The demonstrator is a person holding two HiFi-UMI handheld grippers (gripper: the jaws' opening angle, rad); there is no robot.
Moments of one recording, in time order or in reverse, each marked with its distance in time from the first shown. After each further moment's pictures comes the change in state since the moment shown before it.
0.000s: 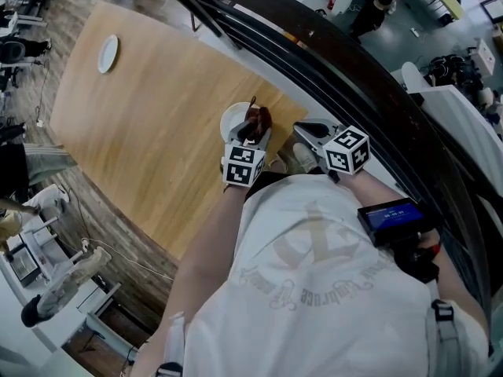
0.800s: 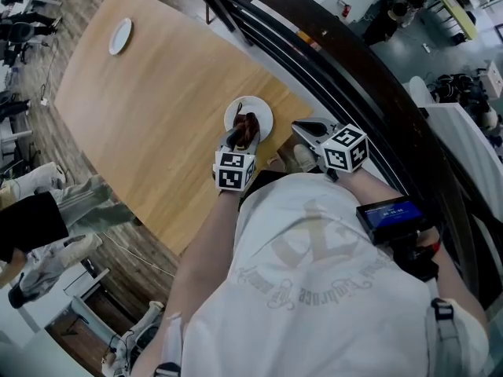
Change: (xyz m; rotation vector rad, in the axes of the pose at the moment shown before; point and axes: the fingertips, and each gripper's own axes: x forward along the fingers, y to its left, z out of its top) left arm -0.042 0.022 -0.038 -0.101 0.009 0.151; right arm 0.010 0.018 -0.003 -0.040 0.045 0.080
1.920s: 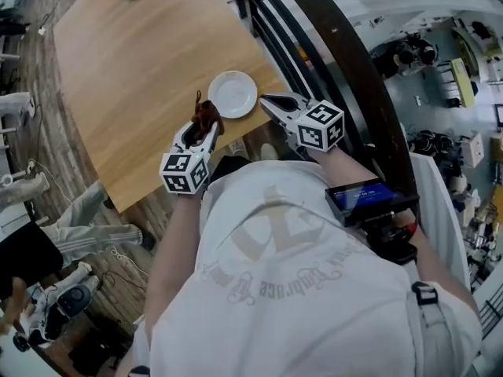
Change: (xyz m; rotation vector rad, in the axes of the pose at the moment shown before) left arm -0.113 0.002 -0.018 -0.343 -0.354 0.189; right arm 0.023 0.063 0.042 -0.229 0.013 0.266
